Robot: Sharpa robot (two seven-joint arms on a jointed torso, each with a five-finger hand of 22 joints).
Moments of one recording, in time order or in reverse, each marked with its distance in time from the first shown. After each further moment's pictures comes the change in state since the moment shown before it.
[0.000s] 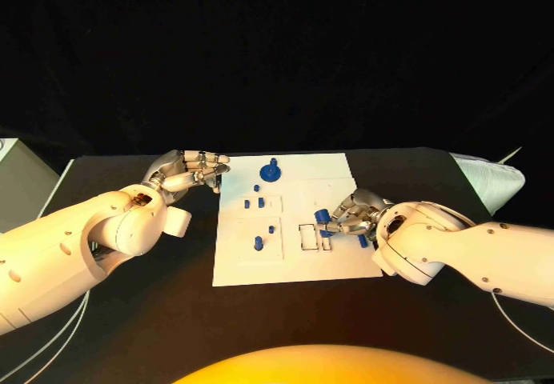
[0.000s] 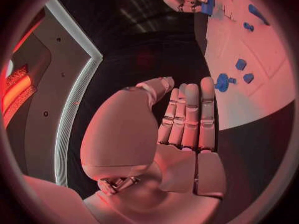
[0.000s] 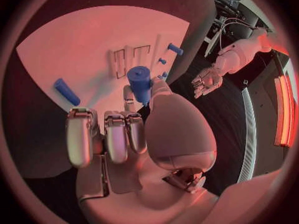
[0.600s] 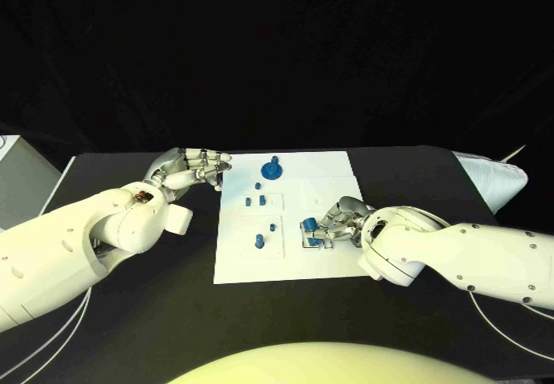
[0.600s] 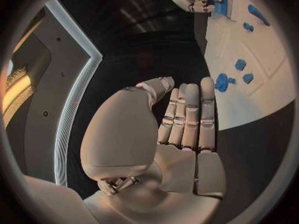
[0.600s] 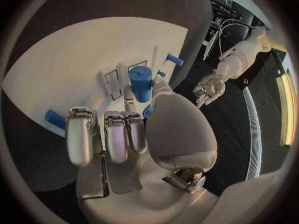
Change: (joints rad) left arm -0.001 0.000 0.000 0.001 0.000 0.000 -0.001; left_hand 0.000 0.000 0.000 0.000 0.000 0.000 0.000 0.000 0.000 0.000 0.000 0.000 0.000 0.000 0.000 0.000 0.000 0.000 0.000 0.000 0.000 0.000; right arm -0.026 0.085 -0.007 -0.059 0.042 0.026 -0.004; right_hand -0.022 -0.022 0.004 0.004 -0.034 0.006 0.003 -0.003 -0.002 0.000 0.000 0.000 0.001 0.000 0.000 0.000 0.000 0.000 0.000 0.000 0.000 0.001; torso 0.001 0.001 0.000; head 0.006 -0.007
